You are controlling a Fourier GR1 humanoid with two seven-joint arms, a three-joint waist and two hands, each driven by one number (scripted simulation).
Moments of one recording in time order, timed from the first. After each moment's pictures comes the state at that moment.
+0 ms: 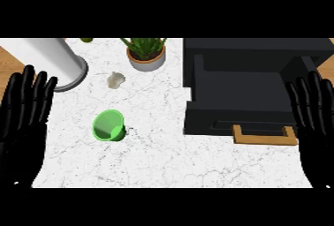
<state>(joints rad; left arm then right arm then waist) -0.03 0.08 -0.02 -2.10 0.00 -0.01 0.00 0.01 -0.08 0.04 -2.10 -0.02 0.02 -0.03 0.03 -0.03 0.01</state>
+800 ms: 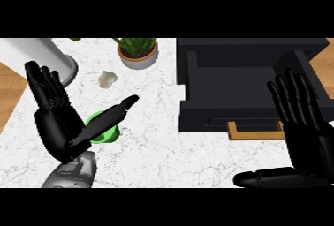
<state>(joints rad) -0.21 0.00 -0.20 -1.81 -0.32 0.85 0.11 -0.03 -0.07 0.05 -2.05 -0.08 0.05 0.07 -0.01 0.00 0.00</state>
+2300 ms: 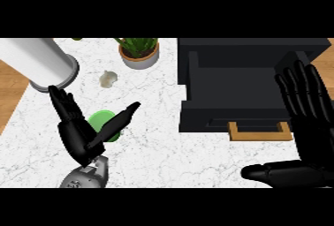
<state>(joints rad) -0.14 0.01 -0.25 -1.64 -0.13 1.05 -0.02 -0.08 -0.08 -0.01 -2.05 -0.11 0.08 0.10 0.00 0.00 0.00</state>
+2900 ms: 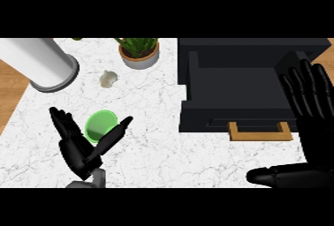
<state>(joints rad) -0.01 0.00 -0.22 -1.54 0.16 1.03 -0.33 -0.09 -0.08 -0.03 -2.08 -0.13 0.09 0.15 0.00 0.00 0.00</state>
